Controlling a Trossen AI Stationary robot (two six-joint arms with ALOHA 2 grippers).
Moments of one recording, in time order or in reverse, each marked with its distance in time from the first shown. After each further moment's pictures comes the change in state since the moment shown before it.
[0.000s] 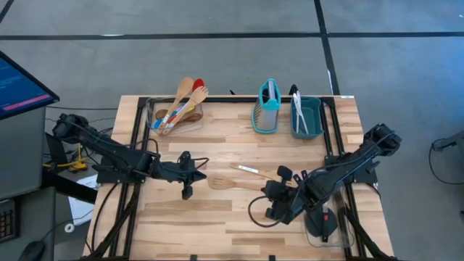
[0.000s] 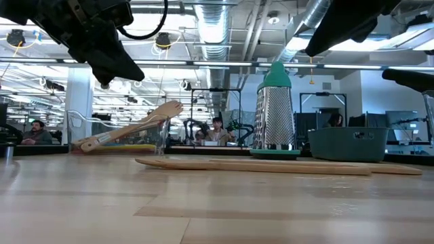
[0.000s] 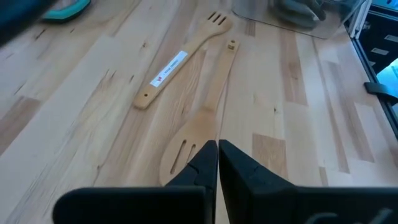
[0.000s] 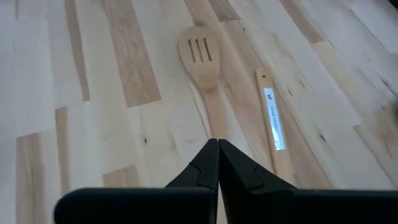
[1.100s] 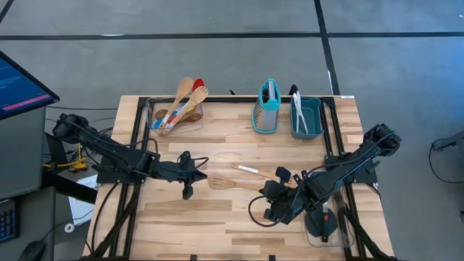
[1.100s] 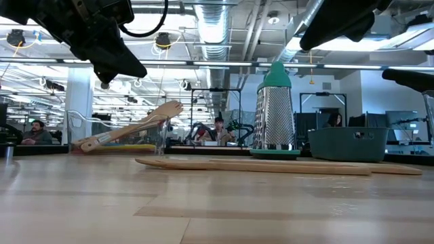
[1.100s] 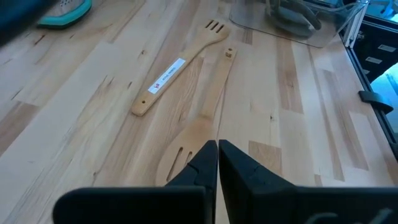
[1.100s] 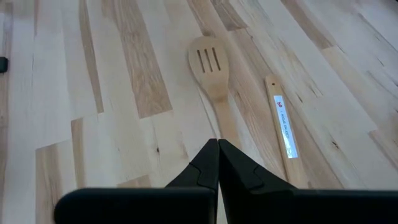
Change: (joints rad) left arm 0.000 0.000 0.000 0.026 -0.003 -0.005; right arm -0.002 0.000 0.000 0.055 -0.007 0.002
